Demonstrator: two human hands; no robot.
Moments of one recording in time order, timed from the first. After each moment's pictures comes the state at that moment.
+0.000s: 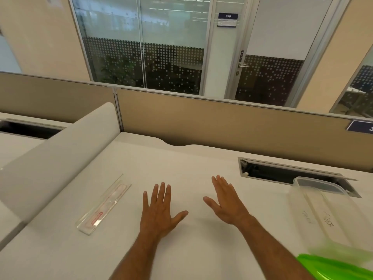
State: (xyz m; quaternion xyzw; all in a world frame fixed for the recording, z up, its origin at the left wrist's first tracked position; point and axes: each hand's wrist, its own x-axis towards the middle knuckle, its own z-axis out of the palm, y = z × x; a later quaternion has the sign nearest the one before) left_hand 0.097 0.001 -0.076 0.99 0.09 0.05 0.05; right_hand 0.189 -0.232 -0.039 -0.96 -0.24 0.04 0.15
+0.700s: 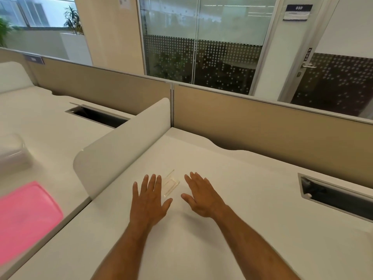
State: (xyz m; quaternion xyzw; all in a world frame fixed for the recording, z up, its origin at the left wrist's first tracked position) left_hand 0.042 0.153 -0.056 0.97 0.23 0.10 0.02; right_hand 0.181 -0.003 -0.053 -0.88 -0.45 0.07 0.10
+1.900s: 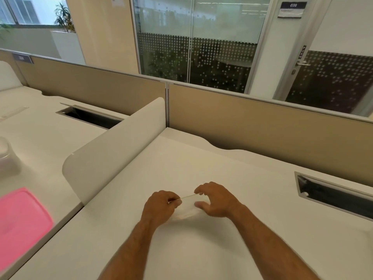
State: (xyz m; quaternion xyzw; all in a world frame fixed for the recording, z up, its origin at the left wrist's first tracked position) left_hand 0.074 0.135 -0.049 0.91 0.22 0.05 0.36; right_hand 0.208 -0.050 -0.033 -0.86 -0.48 0.07 0.15
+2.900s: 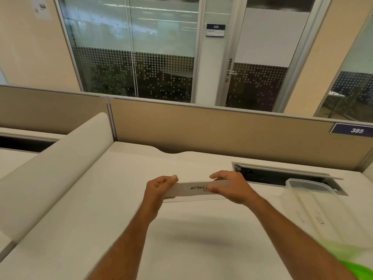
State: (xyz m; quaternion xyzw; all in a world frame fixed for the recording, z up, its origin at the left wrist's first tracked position) left_hand 0.127 0.010 0.017 0.65 0.10 0.08 0.75; right_hand 0.202 -0.236 0.057 -0.88 -0.13 0.11 0.45
